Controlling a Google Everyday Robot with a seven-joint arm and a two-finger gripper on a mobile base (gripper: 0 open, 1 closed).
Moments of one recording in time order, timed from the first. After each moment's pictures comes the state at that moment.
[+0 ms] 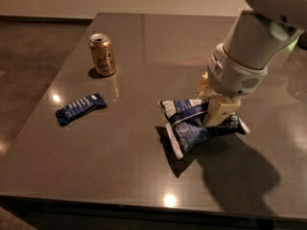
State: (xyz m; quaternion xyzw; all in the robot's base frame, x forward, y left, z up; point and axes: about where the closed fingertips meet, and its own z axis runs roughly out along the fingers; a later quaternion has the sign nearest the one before) arm 0.447 -0.124 0.894 -0.79 0.60 0.05 0.12
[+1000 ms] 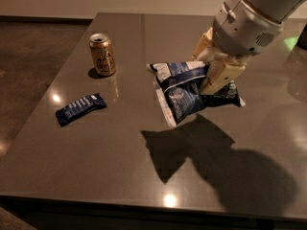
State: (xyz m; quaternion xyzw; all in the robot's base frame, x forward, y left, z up) arm 0.459 -0.103 0.976 -0.80 0.57 0.07 0.19
